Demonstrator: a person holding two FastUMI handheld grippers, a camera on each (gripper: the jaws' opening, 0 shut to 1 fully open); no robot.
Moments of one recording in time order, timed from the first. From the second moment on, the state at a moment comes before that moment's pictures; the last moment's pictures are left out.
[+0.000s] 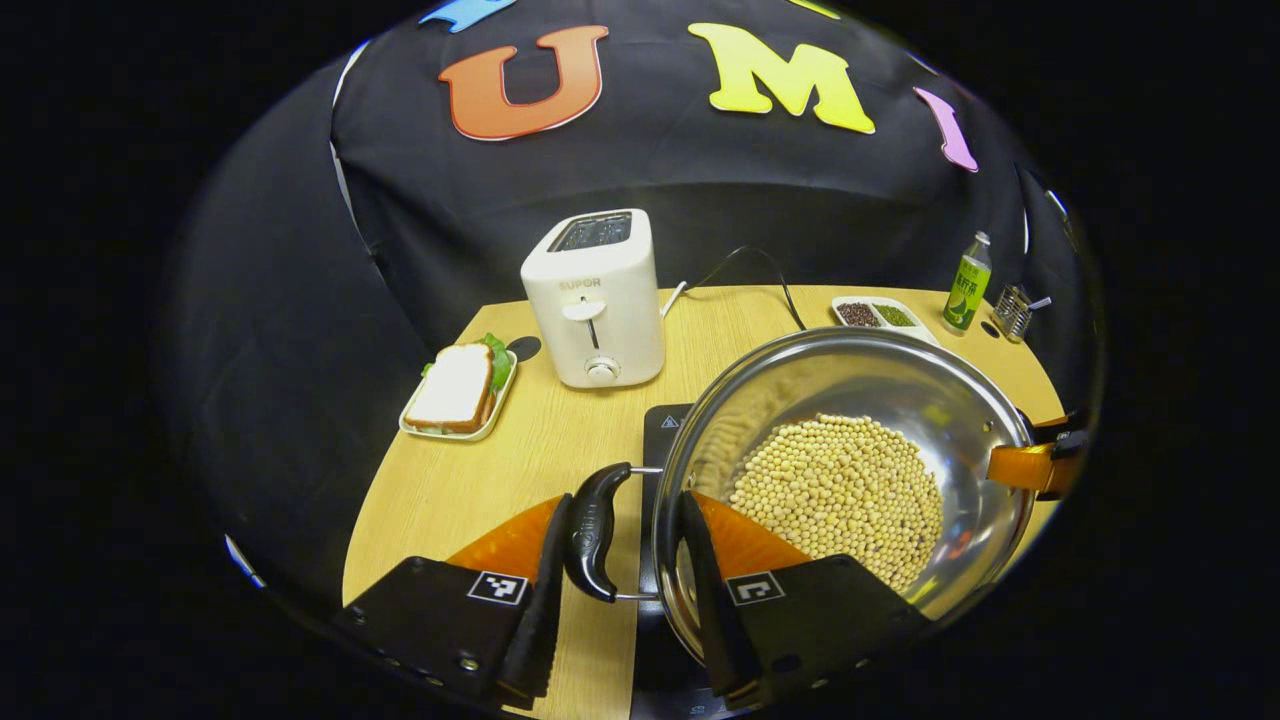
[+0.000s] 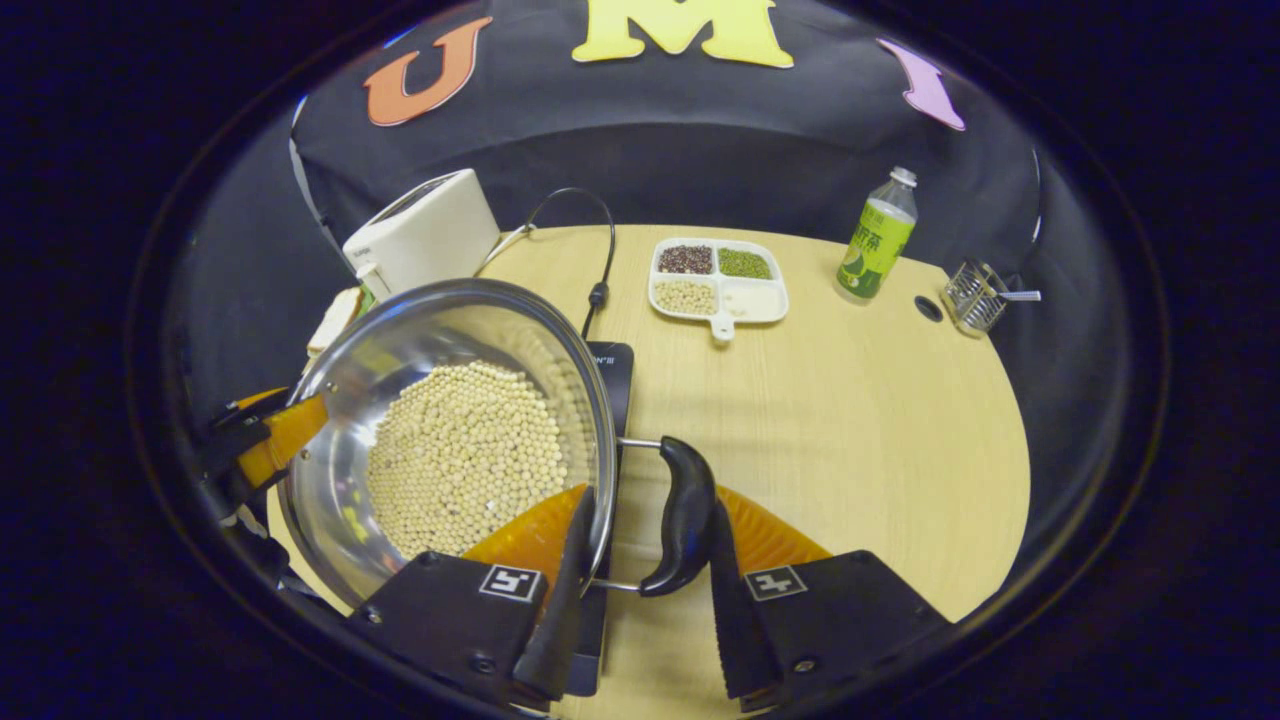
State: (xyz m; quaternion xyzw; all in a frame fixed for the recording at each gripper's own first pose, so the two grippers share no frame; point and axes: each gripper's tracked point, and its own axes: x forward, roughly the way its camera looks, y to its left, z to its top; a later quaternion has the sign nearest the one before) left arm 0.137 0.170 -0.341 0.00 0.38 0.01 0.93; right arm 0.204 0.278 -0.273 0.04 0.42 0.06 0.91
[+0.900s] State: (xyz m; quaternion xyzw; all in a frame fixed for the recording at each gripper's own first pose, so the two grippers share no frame) left arm 0.130 0.172 -0.274 0.04 0.26 0.02 0.96; right arm 0.209 0.258 -0.213 0.00 0.29 0.11 0.95
